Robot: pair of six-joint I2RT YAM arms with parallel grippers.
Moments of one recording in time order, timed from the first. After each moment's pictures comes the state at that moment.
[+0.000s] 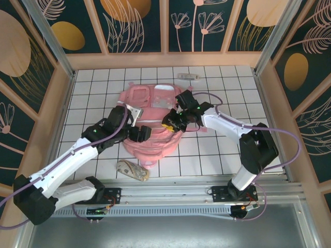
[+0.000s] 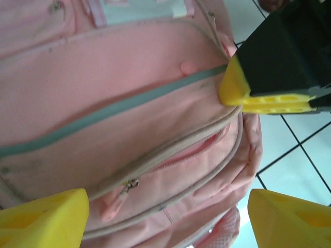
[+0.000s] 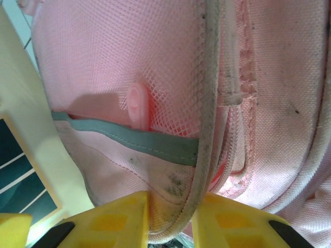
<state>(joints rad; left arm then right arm) -0.66 1.09 0.92 -0.61 0.05 -0.28 0.67 1.65 1.19 -0.50 -0.48 1.11</state>
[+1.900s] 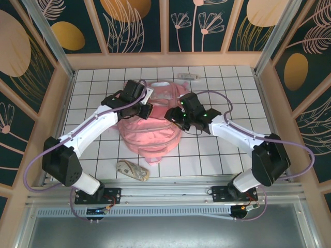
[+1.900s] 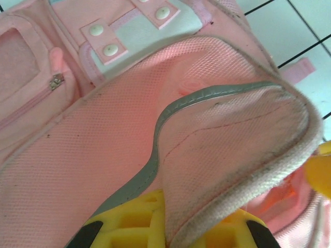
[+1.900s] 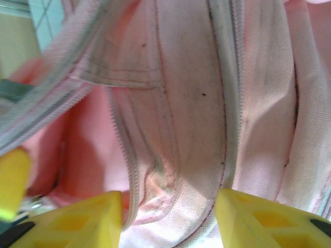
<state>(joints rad) -0.55 1.53 1.33 -0.68 0.08 -0.13 0.70 1.50 1.07 -0.37 -0.20 1.08</state>
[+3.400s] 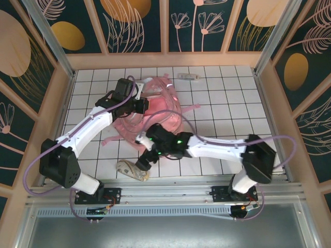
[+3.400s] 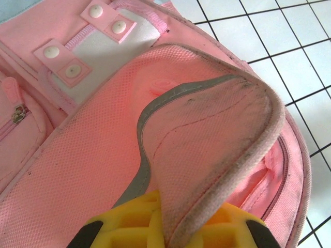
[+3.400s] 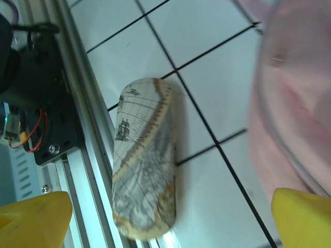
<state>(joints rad) -0.46 1.51 1.24 -0.51 0.18 -0.27 1.19 1.62 1.11 -0.32 -0.24 0.12</state>
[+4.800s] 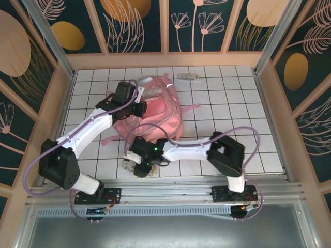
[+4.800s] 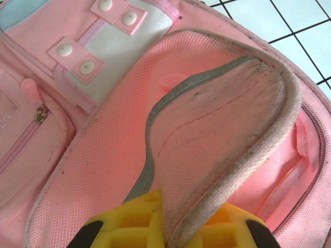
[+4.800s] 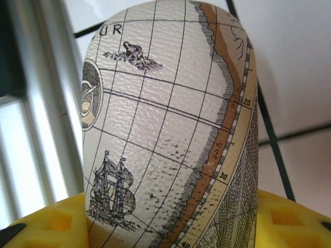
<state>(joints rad) -0.46 1.49 1.19 -0.50 0.13 -0.16 1.28 1.84 1.24 -0.46 -0.16 0.00</state>
